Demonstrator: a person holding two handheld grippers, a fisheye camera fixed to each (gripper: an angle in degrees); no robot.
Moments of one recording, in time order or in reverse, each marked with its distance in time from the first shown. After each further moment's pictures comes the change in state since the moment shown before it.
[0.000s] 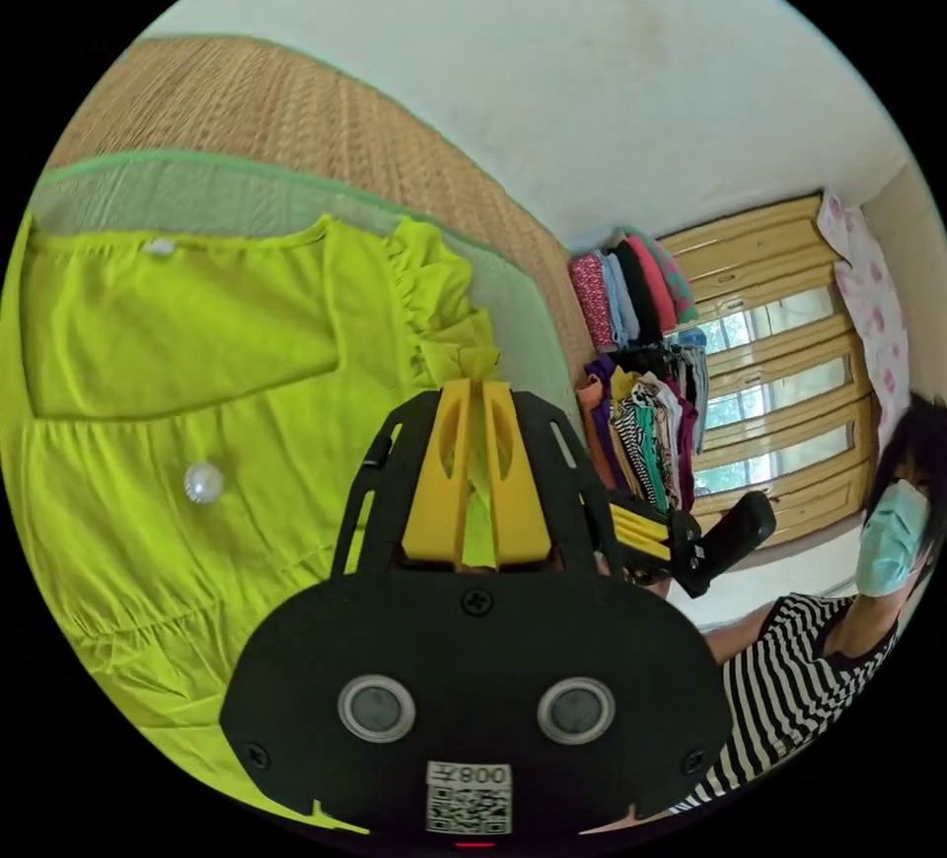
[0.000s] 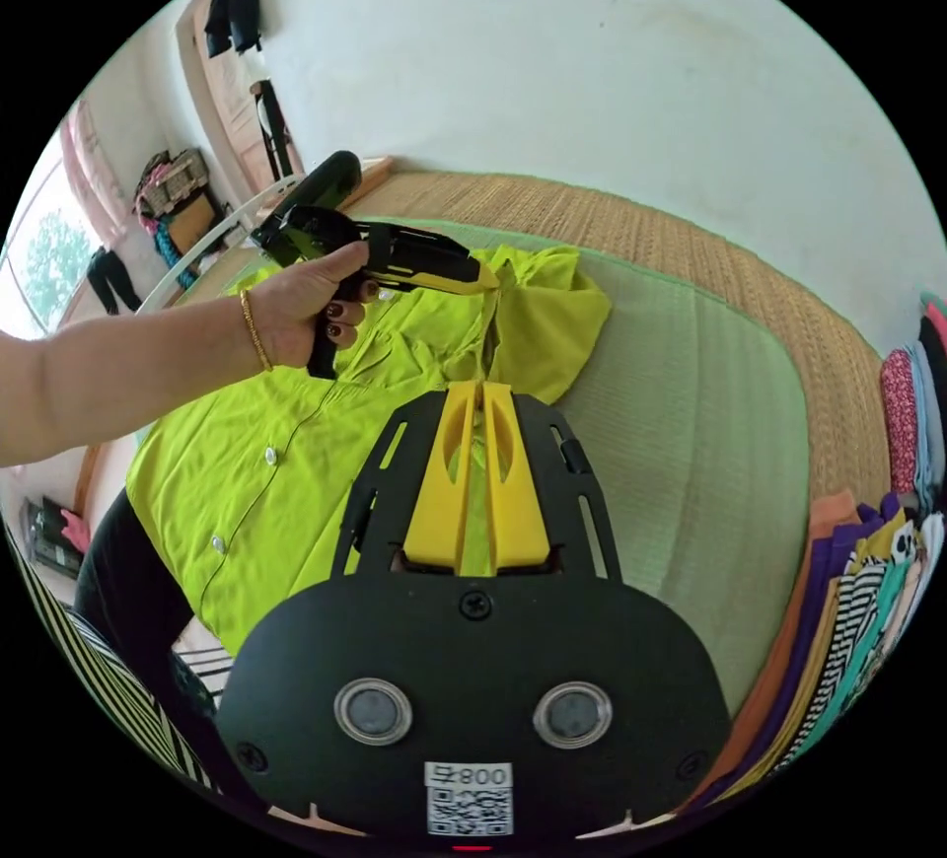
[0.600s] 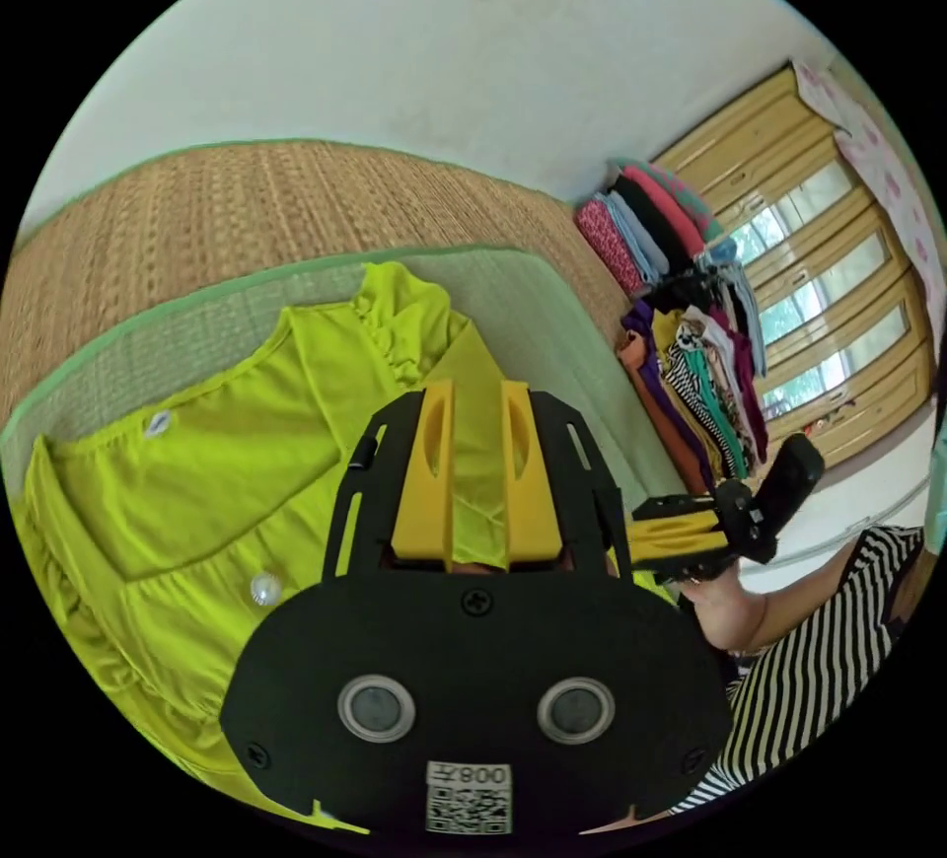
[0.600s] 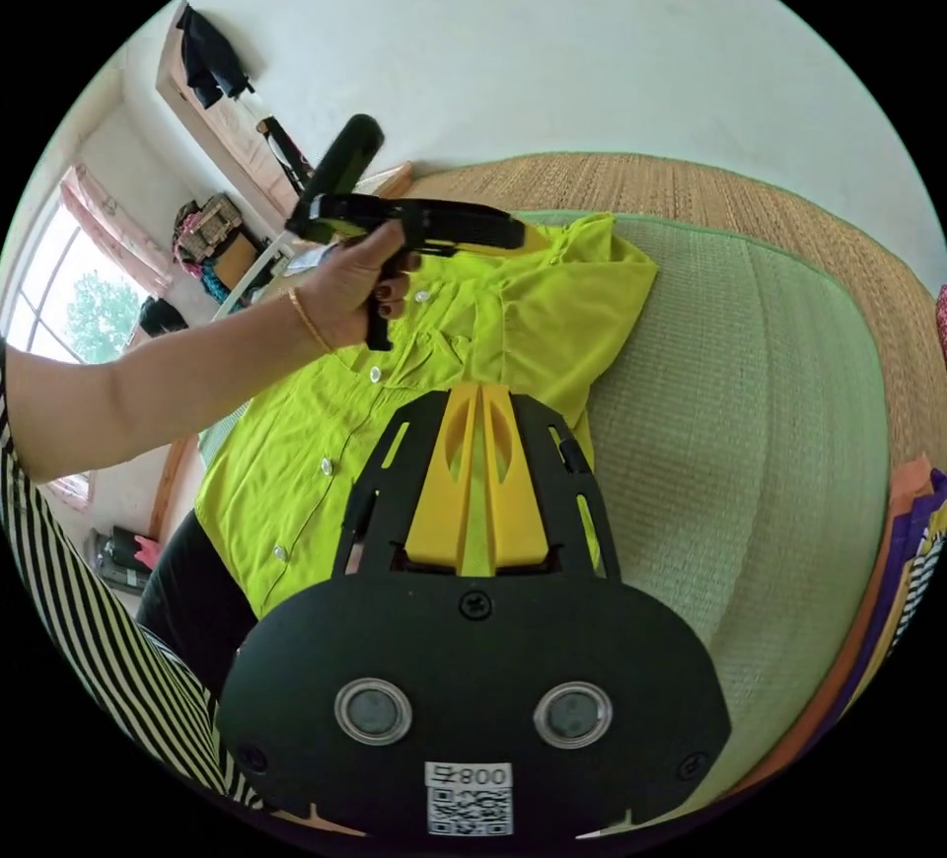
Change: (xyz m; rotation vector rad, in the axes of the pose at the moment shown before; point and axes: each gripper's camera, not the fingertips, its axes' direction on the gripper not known) left arm 0.057 -0.060 0.015 -0.084 -0.214 0.333; right arm 0.032 0.001 0.037 -0.002 -0.234 0.102
